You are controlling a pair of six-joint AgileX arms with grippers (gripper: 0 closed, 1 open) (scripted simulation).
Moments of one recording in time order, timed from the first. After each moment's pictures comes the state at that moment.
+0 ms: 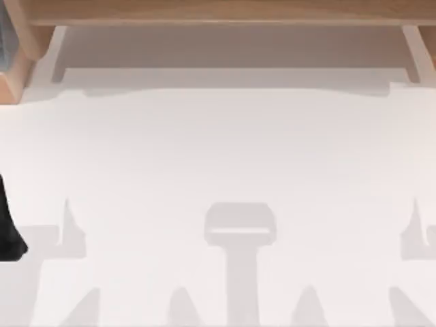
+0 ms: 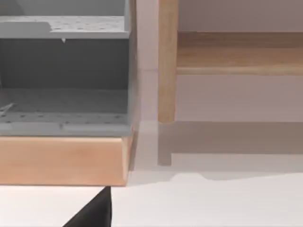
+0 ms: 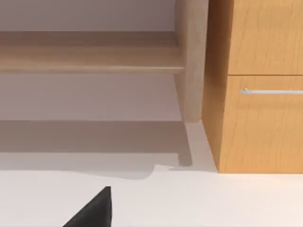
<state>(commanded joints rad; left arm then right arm) 0.00 0.00 0.00 0.00 0.00 0.00 0.00 0.00 0.00 0.00 0.00 0.00</state>
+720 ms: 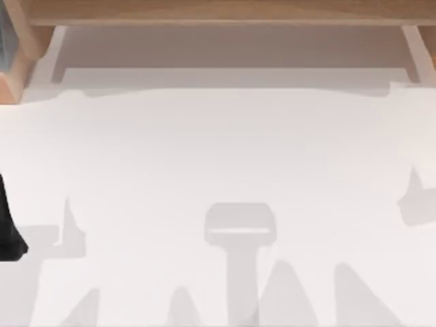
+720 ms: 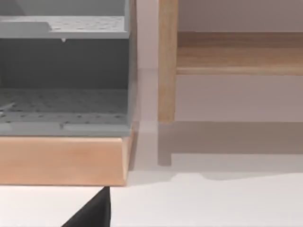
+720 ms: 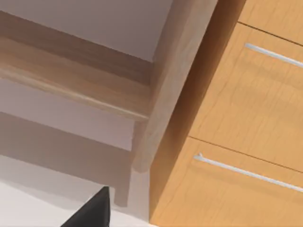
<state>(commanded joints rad) 0.00 0.00 0.00 0.00 0.00 0.00 -0.10 0.48 0.23 0.25 -0.09 -0.33</state>
